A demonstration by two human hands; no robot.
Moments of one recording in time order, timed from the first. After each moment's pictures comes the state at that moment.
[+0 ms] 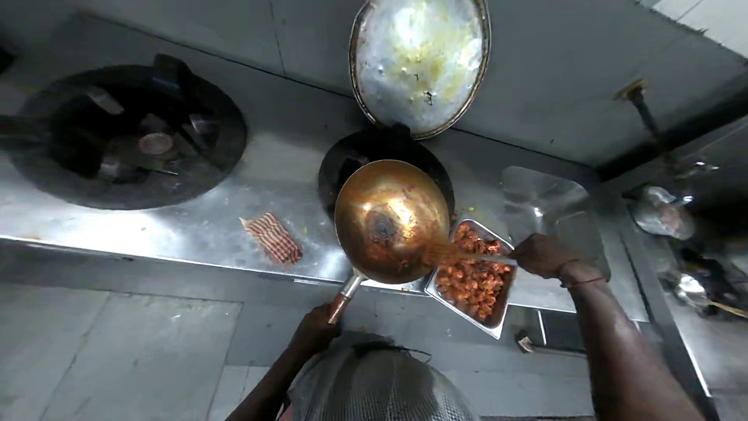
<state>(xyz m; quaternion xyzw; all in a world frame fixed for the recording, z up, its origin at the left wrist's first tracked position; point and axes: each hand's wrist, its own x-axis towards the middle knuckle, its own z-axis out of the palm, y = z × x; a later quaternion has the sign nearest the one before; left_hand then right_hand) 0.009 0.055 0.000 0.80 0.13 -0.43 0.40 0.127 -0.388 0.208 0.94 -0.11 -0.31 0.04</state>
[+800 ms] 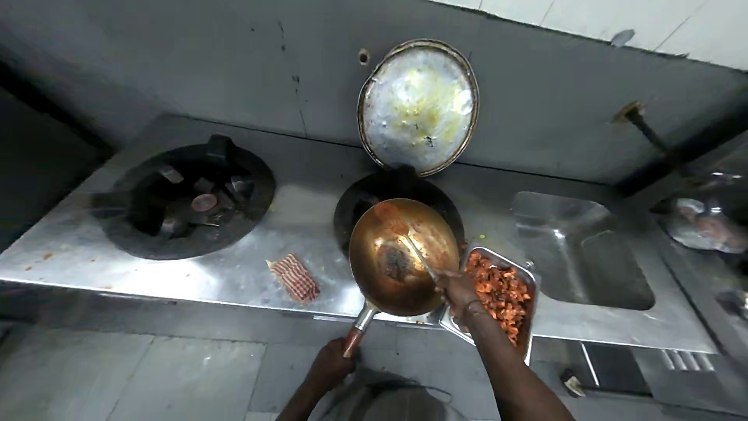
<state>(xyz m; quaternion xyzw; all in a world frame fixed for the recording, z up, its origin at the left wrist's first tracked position) 0.013 0.049 0.010 0.82 0.12 -0.43 0.37 0.119 -0.261 0.080 0.75 -0.28 -0.16 -0.58</state>
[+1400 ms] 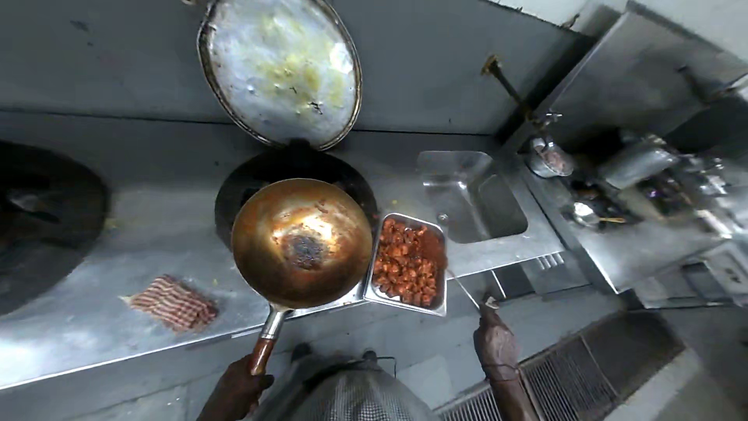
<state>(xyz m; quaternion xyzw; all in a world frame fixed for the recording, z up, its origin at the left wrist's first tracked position) 0.009 0.053 0.004 0.80 0.16 -0.42 0.40 -0.126 -0.427 0.083 0.93 -0.38 0.01 -0.01</state>
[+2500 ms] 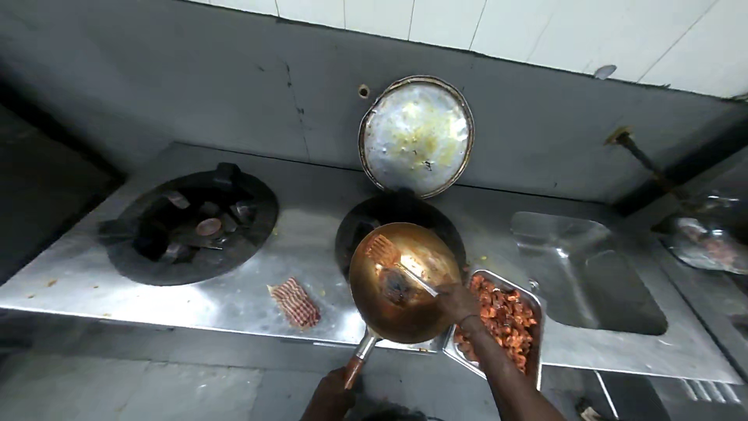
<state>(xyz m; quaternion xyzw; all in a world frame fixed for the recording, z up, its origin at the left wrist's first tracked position) 0.015 0.048 0.021 0.82 0.13 -0.44 0.35 0.156 -0.258 0.101 0.94 -0.14 -0.20 -0.22</state>
